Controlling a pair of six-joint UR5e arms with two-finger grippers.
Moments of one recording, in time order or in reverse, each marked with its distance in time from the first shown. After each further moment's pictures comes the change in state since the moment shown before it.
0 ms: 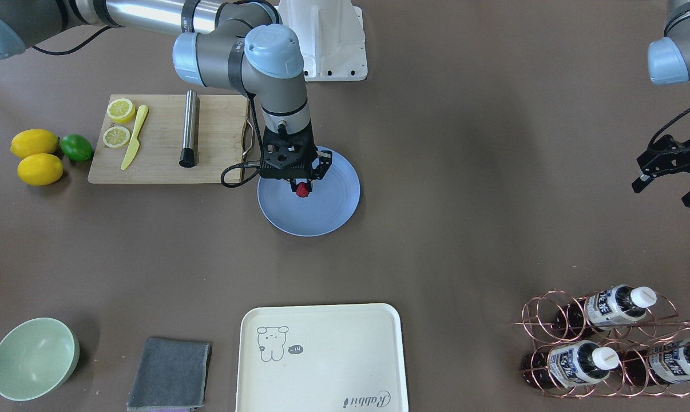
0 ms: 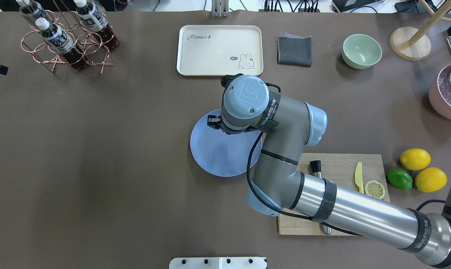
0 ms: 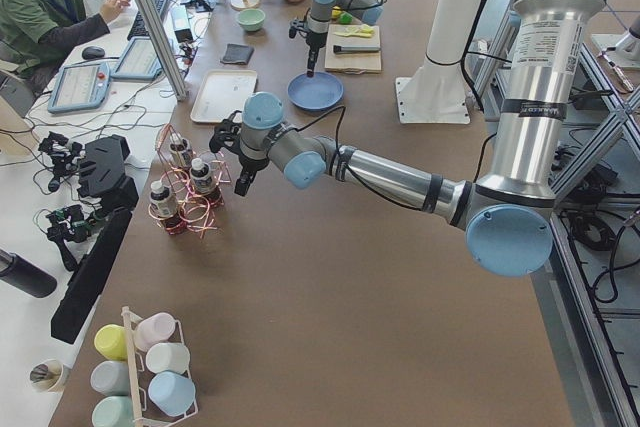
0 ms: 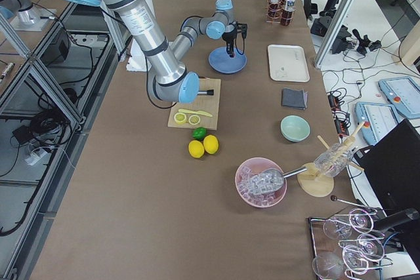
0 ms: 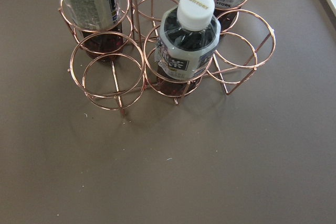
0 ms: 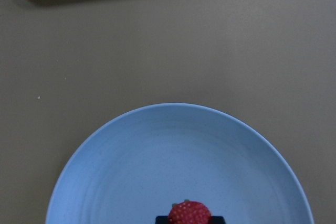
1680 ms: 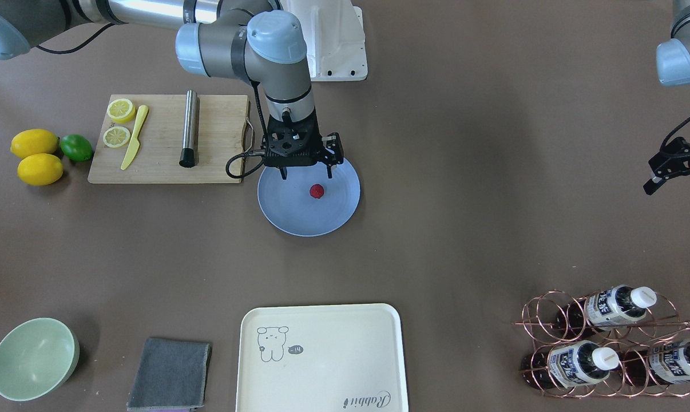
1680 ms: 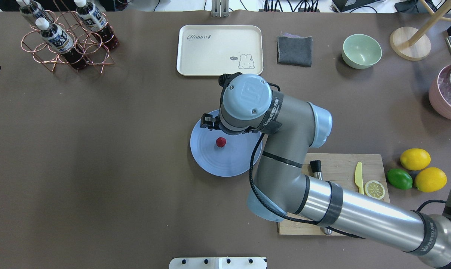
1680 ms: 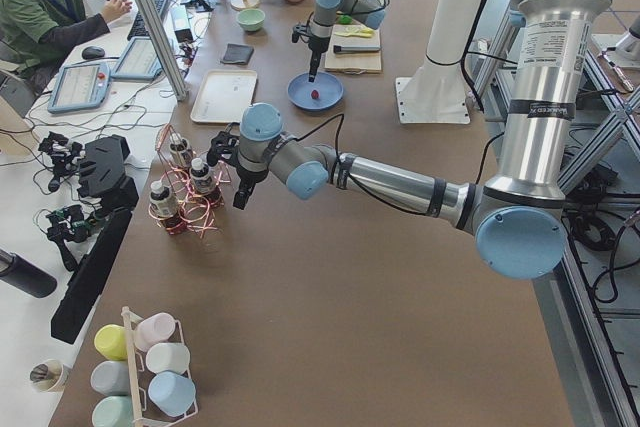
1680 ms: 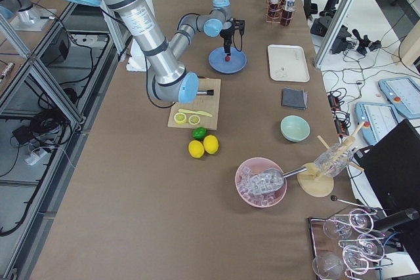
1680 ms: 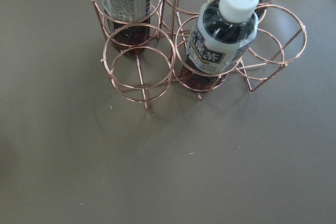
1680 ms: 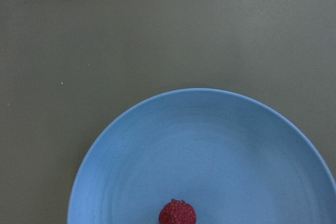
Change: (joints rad) left arm -0.023 0.005 0.015 0.003 -0.001 0.002; right arm 0.027 -0.011 0.135 -0.109 0.041 0.001
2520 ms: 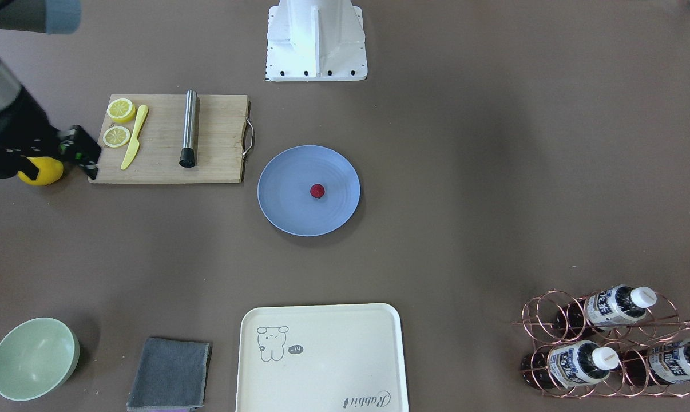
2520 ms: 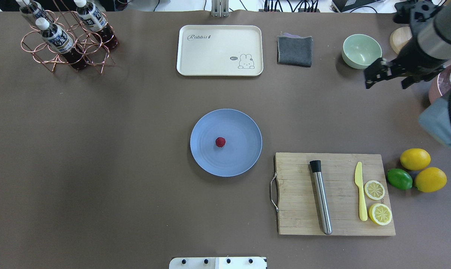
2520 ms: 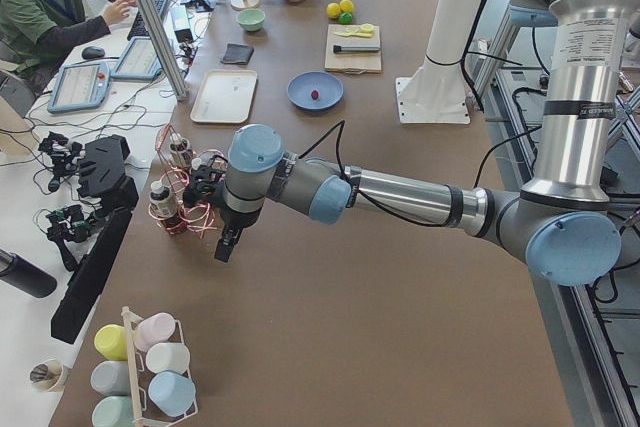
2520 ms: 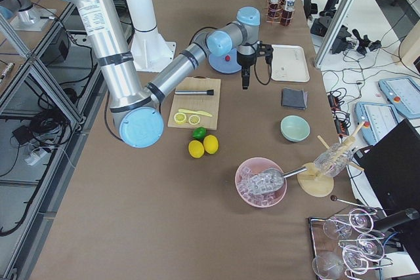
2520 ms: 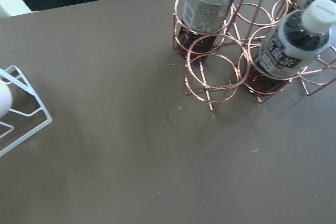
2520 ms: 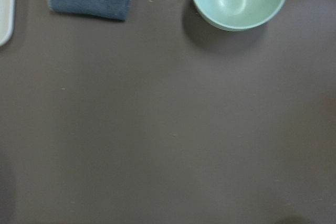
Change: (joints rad) left arm -0.337 0.042 0.007 0.277 0.005 0.415; right arm 0.600 -0.519 0.311 -0.209 0.416 -0.688
